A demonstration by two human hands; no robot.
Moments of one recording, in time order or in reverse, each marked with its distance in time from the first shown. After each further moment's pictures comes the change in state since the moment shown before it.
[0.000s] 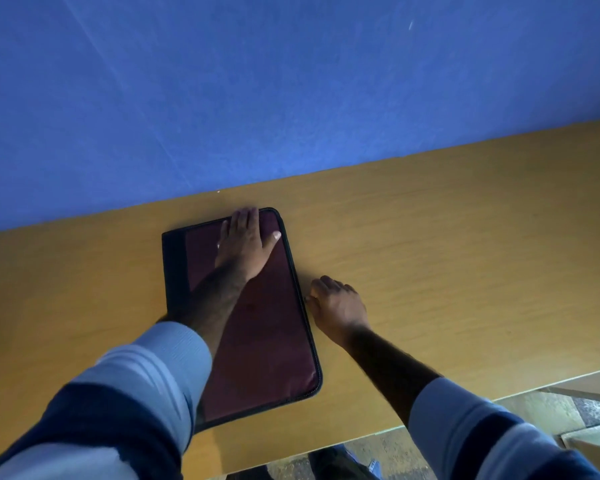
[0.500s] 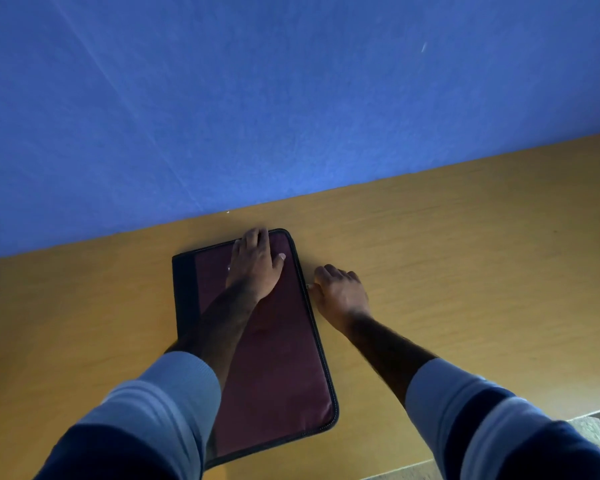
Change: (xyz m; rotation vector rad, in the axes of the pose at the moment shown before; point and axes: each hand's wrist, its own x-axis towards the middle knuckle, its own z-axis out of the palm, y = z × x) left_hand 0.009 0.000 -0.003 0.013 0.032 0.037; right_hand 0.068 0.002 0.001 -0.033 0.063 0.000
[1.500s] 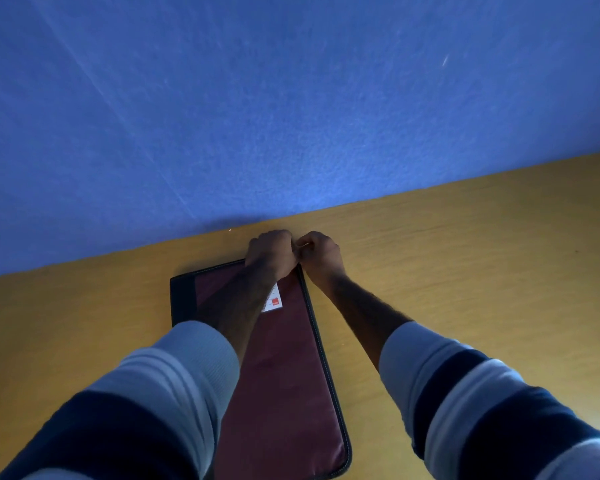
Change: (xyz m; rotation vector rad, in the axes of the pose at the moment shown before) left_hand 0.073 0.027 -0.028 -0.018 -0.088 -0.040; right_hand 0.127 -0.016 0.006 0.668 -0.021 0.439
